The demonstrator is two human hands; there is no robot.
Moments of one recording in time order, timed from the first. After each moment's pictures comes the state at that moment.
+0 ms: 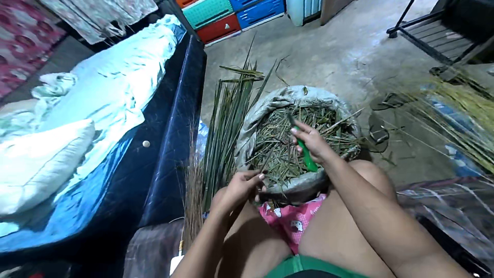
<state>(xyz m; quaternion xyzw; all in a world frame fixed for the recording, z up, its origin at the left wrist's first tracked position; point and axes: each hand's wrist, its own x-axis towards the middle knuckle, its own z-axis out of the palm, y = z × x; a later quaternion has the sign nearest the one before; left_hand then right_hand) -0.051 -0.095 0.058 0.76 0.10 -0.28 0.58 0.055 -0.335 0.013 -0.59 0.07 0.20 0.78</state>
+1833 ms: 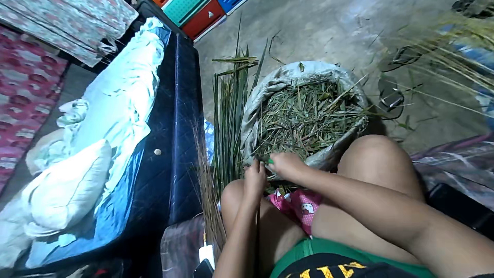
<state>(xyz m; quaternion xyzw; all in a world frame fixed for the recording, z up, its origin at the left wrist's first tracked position) -0.047 -0.135 0.012 0.93 0.17 -0.16 0.29 0.000 -0.272 0.000 -0.87 -0.17 0.34 0.32</state>
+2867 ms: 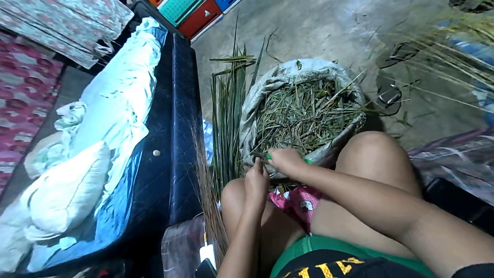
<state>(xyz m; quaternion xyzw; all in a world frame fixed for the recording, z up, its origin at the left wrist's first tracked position) -0.057 -0.149 0.011 0.96 0.15 -0.12 0.19 0.004 -0.270 0.000 -0.89 -0.17 0.32 0.29</state>
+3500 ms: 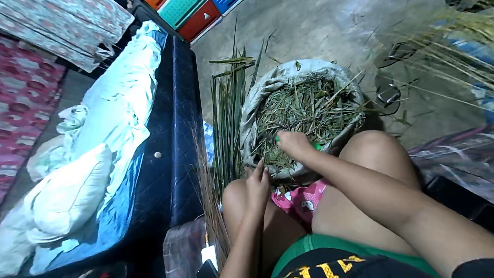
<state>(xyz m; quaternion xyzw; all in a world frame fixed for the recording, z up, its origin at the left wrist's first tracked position) -0.079 -0.148 0.018 0.92 0.15 -0.10 0.36 0.031 -0.298 -0.003 -0.91 -0.09 0.26 0.30</state>
